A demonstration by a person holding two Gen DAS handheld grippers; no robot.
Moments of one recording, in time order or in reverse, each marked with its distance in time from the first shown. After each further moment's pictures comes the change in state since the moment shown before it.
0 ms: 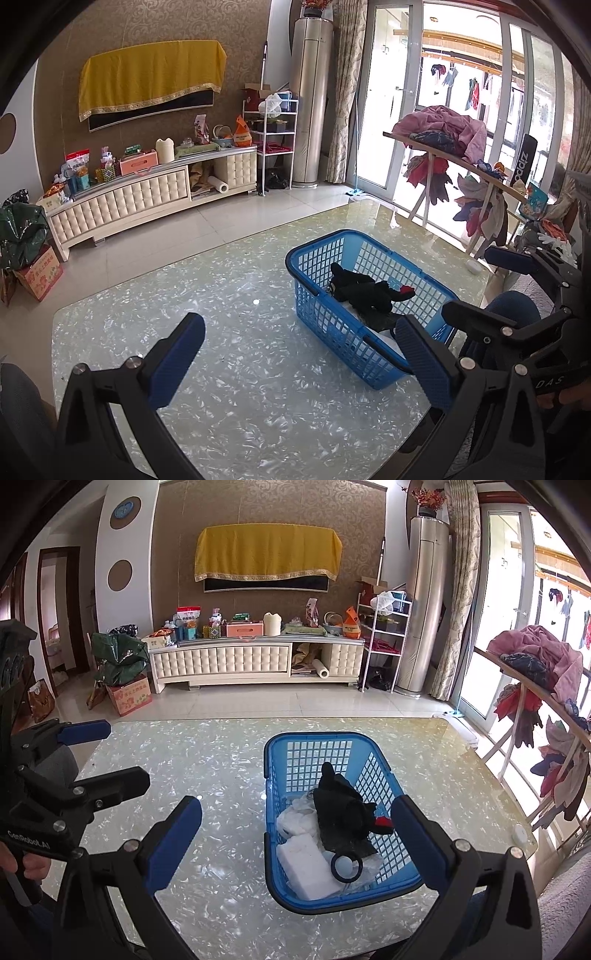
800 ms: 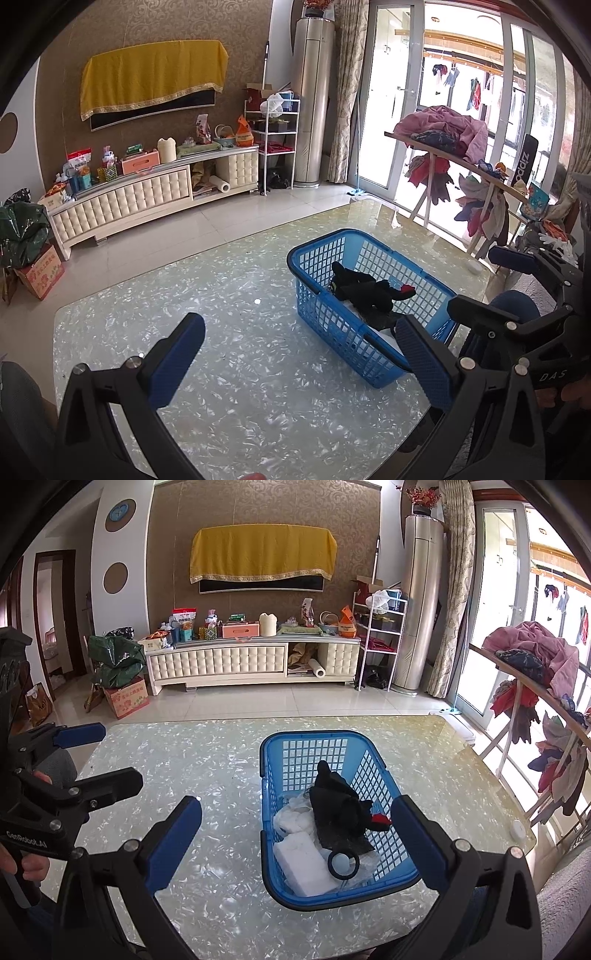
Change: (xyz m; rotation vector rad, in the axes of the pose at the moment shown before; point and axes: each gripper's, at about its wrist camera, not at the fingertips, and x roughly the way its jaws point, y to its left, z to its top) left arm -0.002 0.000 -0.002 -0.002 0.001 0.006; right arm -0.001 0.000 0.001 0.018 0.004 -0.007
